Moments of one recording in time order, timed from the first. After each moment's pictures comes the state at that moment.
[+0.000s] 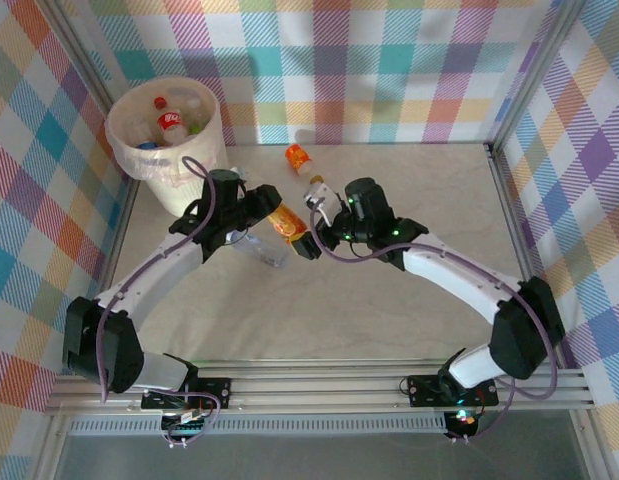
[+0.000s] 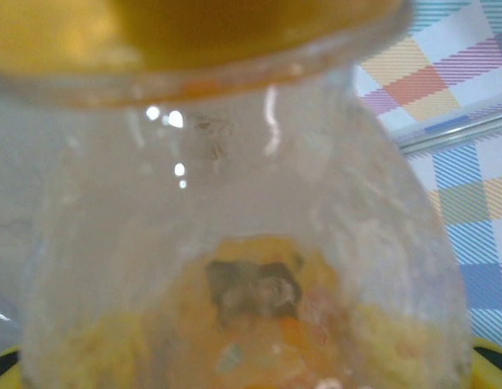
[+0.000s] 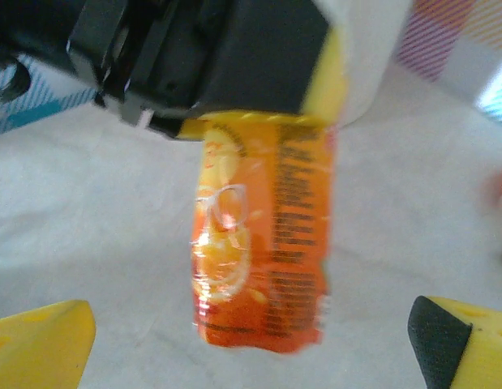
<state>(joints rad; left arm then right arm) -0.40 1.38 1.10 -0.26 0.13 -0.84 0.71 1.44 1.13 -0.14 -0.31 -0.14</state>
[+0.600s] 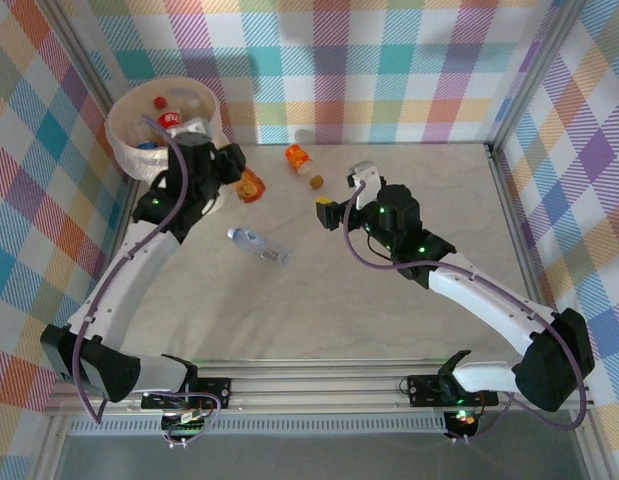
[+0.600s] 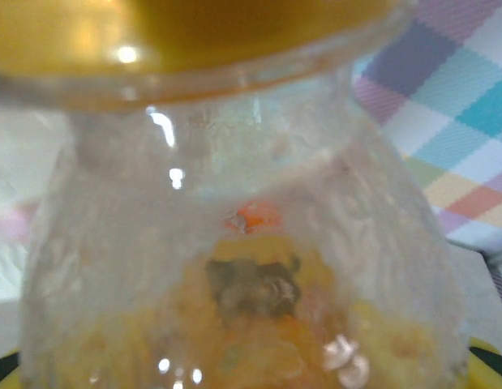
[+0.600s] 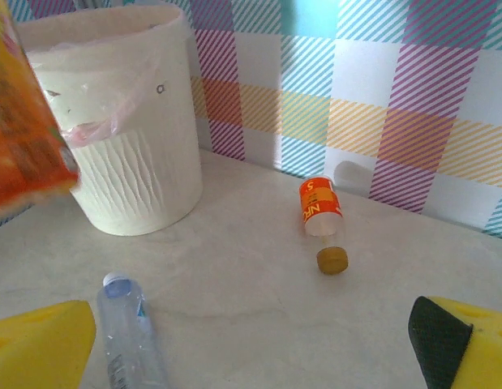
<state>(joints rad) -0.34 1.34 1.47 -0.51 -0.23 -0.51 0.68 1.26 1.00 0.05 0.09 0.08</state>
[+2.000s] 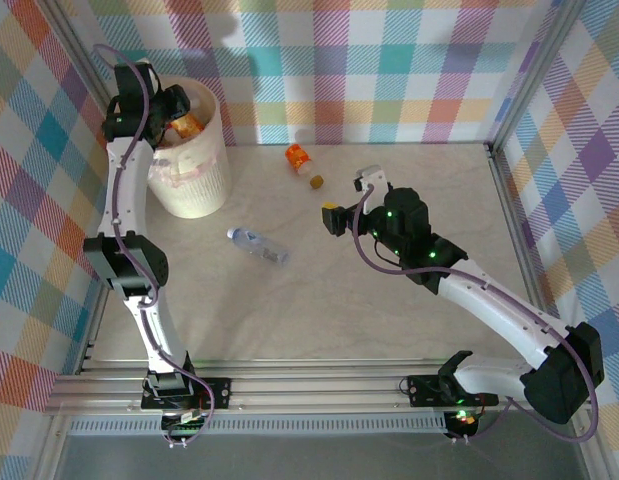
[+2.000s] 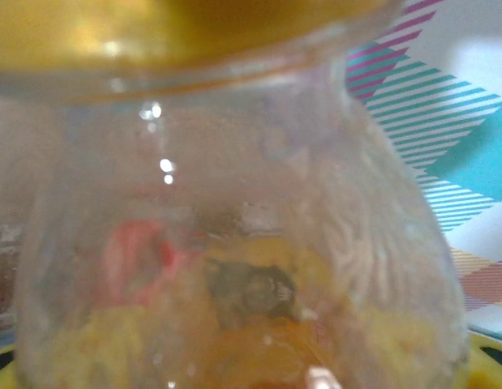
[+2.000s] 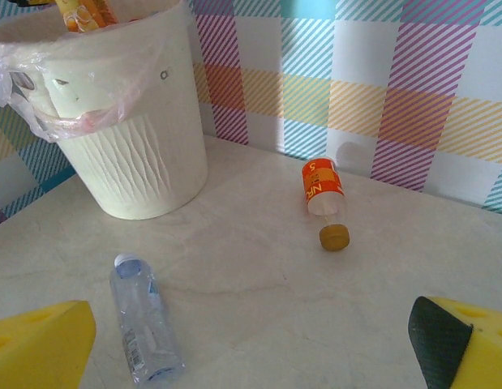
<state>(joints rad) 0.08 2.04 2.30 -0.72 0.02 -0.33 0.68 1.19 0.99 -0.05 0.07 0.11</state>
